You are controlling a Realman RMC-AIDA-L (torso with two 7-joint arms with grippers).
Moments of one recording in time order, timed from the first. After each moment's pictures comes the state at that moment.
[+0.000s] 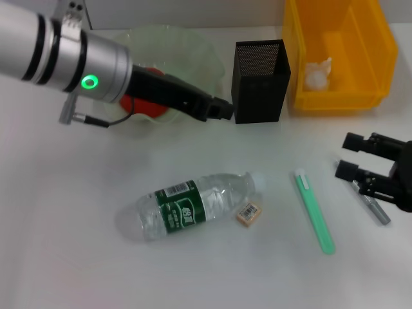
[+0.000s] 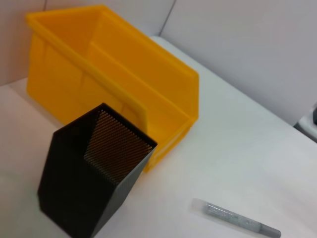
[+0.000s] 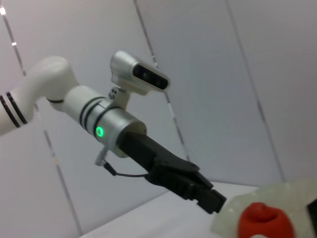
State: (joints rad) left arm -0.64 -2.06 1.33 1.20 2.07 1.39 -2.44; right arm 0.30 2.05 -0.56 -0.58 -1.85 -1.85 1.23
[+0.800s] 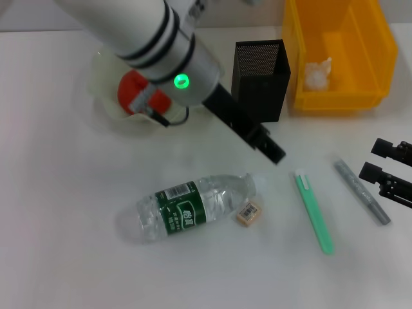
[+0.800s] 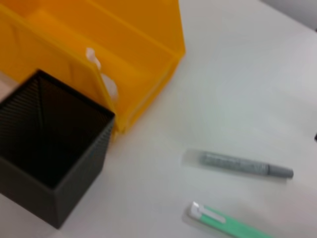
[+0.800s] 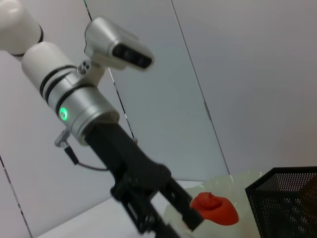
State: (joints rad) left arm -0.91 -2.08 1.57 1.14 2.28 1.40 -2.71; right arm 0.23 2.05 -0.49 -0.58 -1.84 -1.79 1.18
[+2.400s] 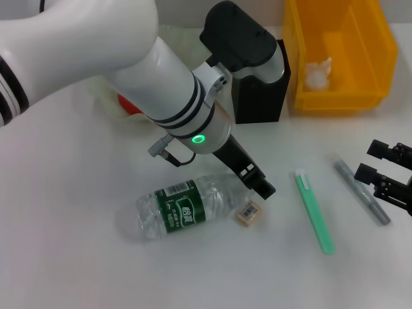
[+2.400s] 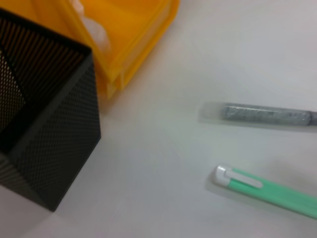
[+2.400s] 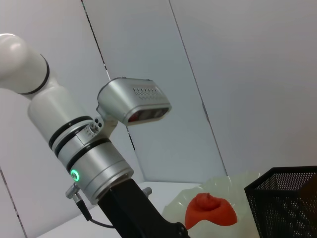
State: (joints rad) left arm -0.90 -2.08 1.89 0.98 2.25 1.11 -2.69; right arm 0.23 2.06 -0.47 -0.54 -1.85 -1.78 1.14
